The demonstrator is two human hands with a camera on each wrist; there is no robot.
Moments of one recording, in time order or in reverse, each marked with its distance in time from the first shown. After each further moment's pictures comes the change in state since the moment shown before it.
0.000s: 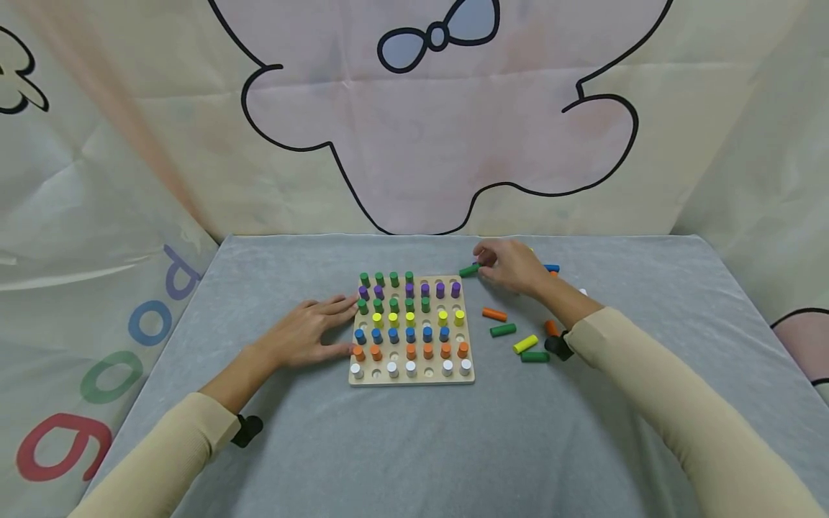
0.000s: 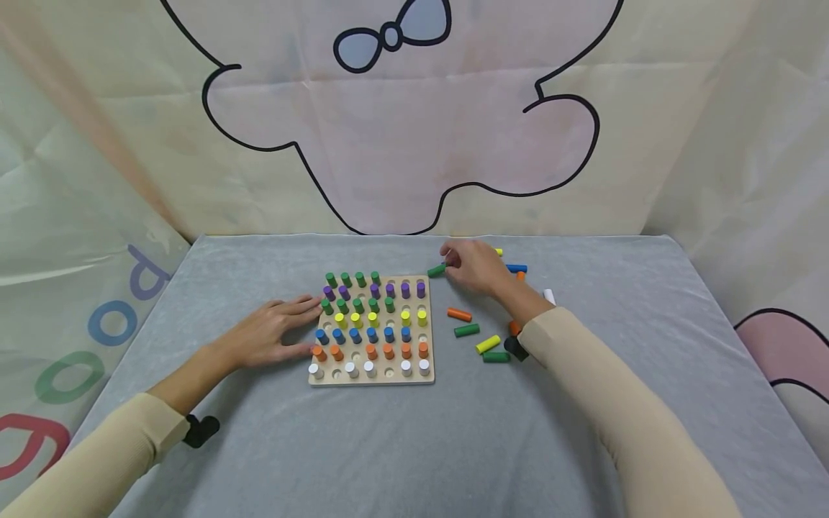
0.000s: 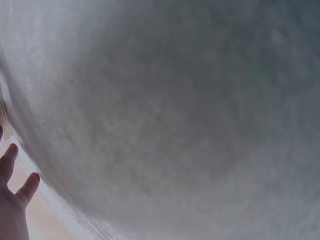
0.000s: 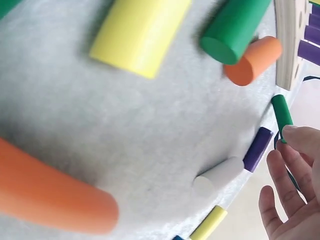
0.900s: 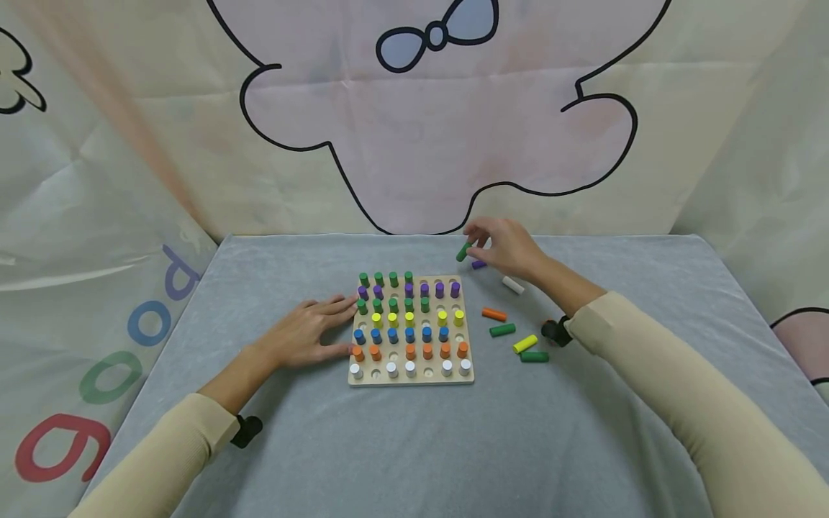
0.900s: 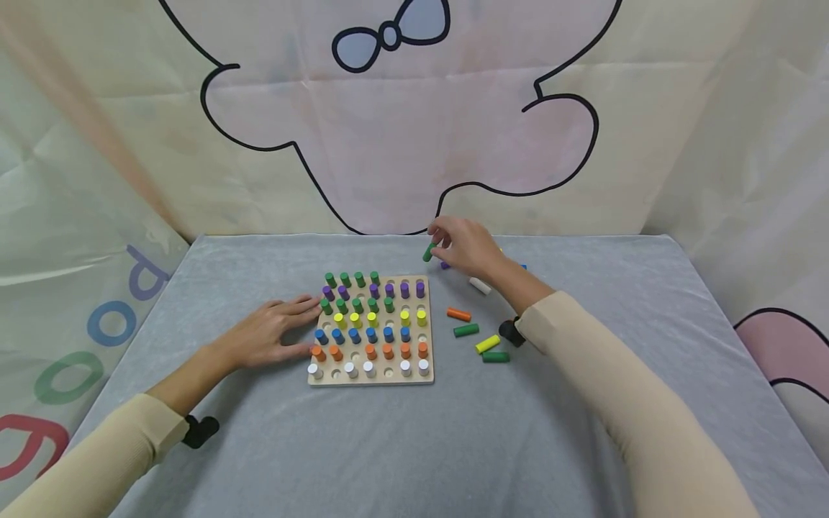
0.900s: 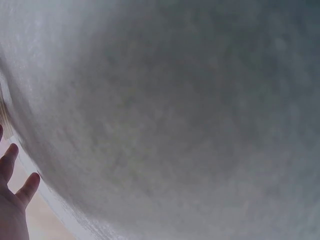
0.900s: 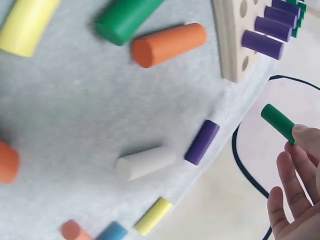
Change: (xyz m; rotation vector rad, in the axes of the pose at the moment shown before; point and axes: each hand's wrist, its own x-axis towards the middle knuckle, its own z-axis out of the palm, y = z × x) left_hand 0.001 -0.001 0.002 0.002 0.004 -0.002; right_hand 0.008 -0.030 -0.026 0.044 0.108 -0.075
